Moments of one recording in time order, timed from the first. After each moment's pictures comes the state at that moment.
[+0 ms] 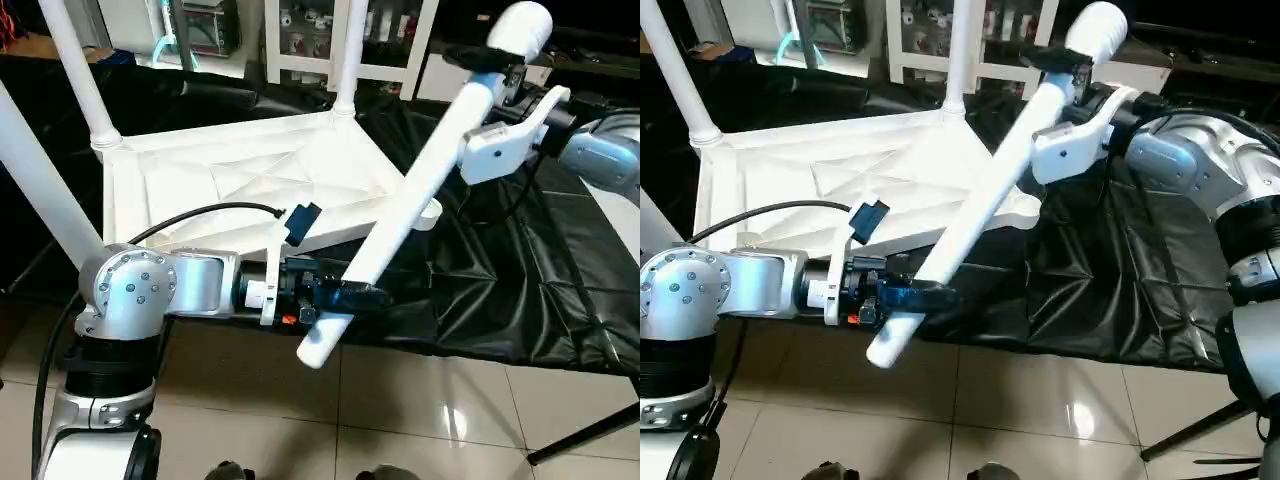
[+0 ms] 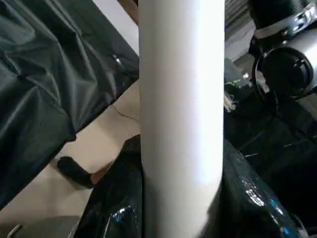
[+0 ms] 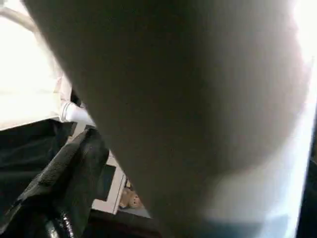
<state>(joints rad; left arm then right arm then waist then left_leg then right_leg) -0.59 0.31 0.03 -0.14 -0.98 1.51 -0.63 -1.11 -0.79 0.44 0.91 -0.76 -0.89 0.09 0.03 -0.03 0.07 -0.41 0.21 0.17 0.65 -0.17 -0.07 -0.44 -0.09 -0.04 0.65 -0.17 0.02</state>
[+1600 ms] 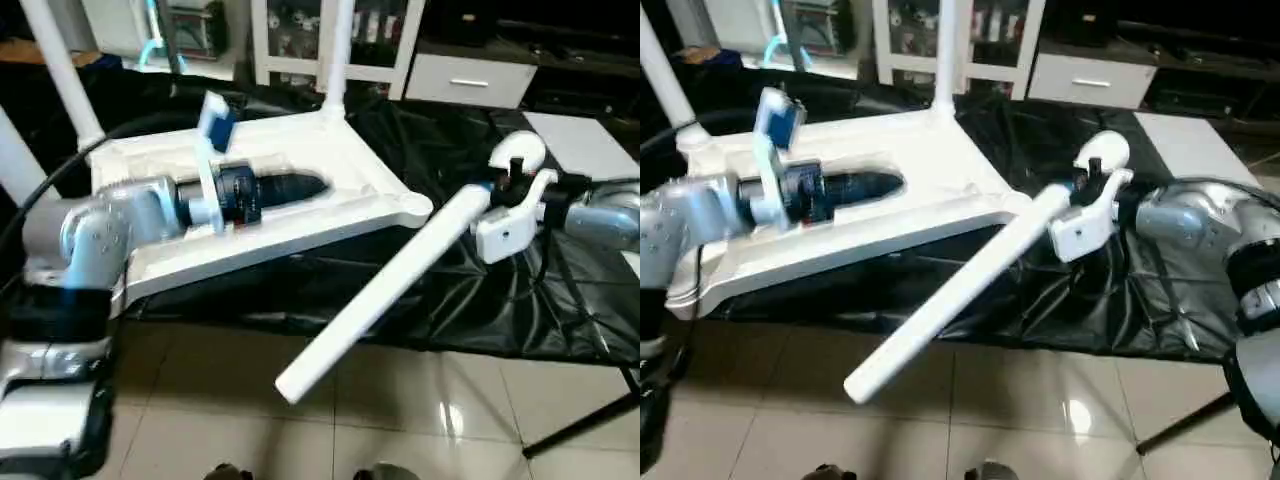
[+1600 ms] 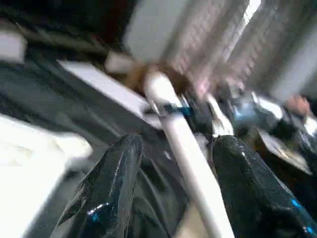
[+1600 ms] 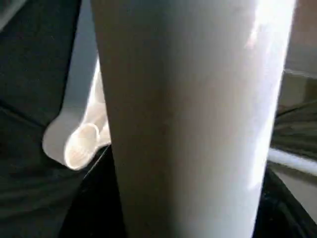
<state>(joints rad) -0.77 0.43 0.09 0.17 -0.75 0.85 -0.79 -0.96 -0.80 0.48 1.08 -0.68 -1.06 0.21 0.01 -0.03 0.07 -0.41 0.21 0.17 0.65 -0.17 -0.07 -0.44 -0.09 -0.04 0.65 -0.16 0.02</state>
